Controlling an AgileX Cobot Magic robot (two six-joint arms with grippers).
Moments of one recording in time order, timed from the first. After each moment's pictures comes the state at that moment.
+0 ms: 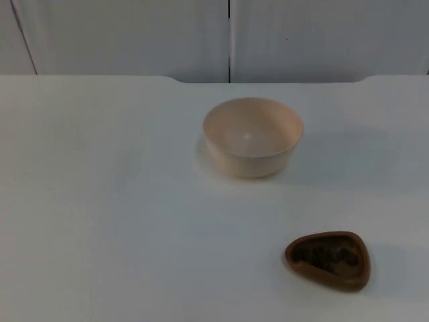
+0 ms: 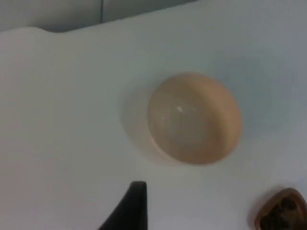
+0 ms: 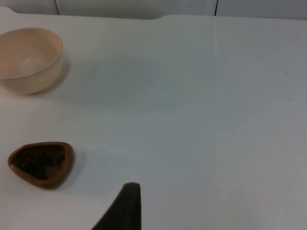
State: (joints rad) right arm 0.13 0.00 -0.52 -0.08 1.08 0.03; left arm -0.35 1.57 -1.54 -0.29 0.95 0.11
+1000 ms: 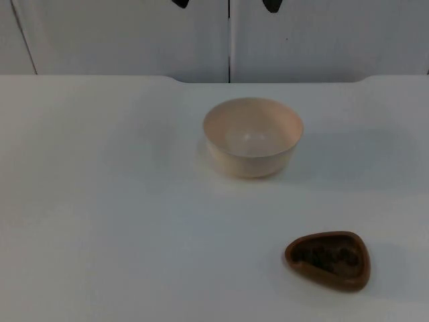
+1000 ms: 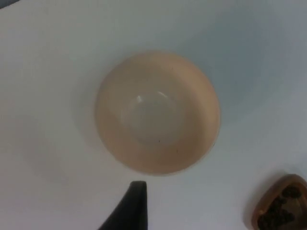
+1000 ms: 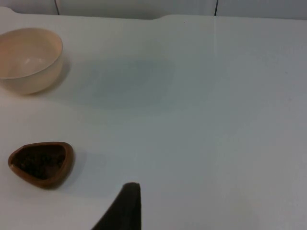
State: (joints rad) right arm 0.13 0.00 -0.52 -0.08 1.08 0.03; left arm -0.54 1.83 -1.71 -0.18 0.97 0.06
